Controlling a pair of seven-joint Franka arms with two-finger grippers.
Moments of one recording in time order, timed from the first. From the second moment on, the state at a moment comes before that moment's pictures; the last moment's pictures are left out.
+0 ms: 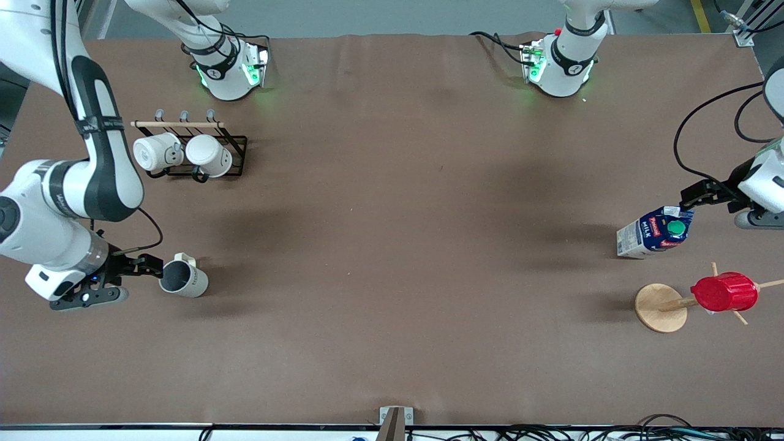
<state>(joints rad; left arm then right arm) -0.05 0.08 0.20 -1.91 0.02 1.98 0.20 -0.02 0.48 -0.06 -1.72 0.00 2.23 -0.26</state>
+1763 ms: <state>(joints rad) -0.04 0.25 0.20 -1.99 0.02 2.25 0.20 0.11 0.38 0.26 -1.73 -0.02 2.05 0.36</state>
